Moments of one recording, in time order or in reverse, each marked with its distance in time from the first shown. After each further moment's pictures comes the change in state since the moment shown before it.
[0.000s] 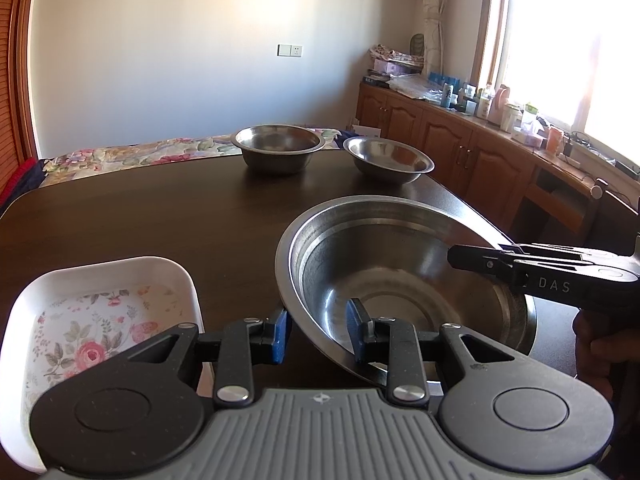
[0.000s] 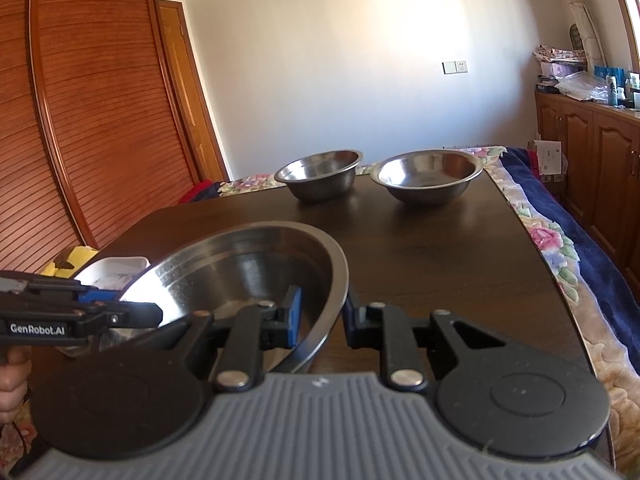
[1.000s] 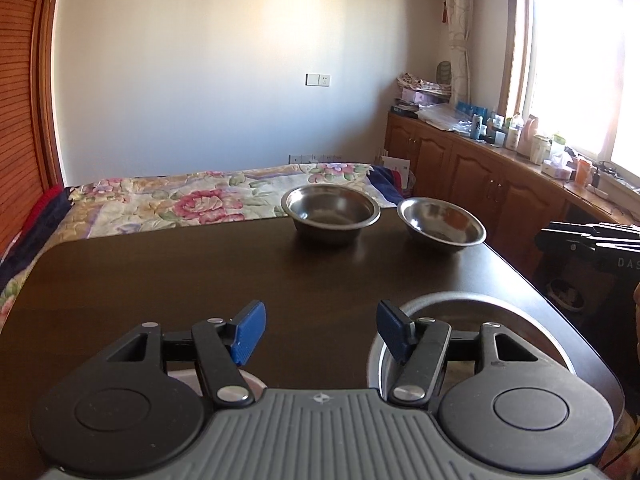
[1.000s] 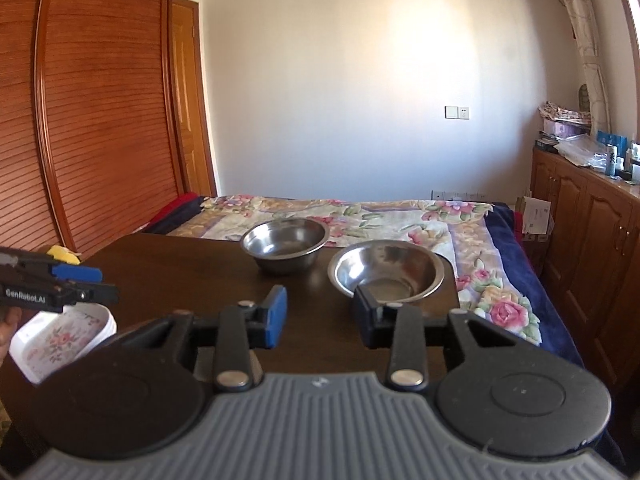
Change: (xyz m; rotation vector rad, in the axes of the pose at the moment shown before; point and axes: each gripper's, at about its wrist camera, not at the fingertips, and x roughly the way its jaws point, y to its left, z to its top) left arm 0.009 0.042 0.058 -0.006 -0.079 0.076; right arm 0.002 -0.029 0.074 -0.154 -0.043 -0.047
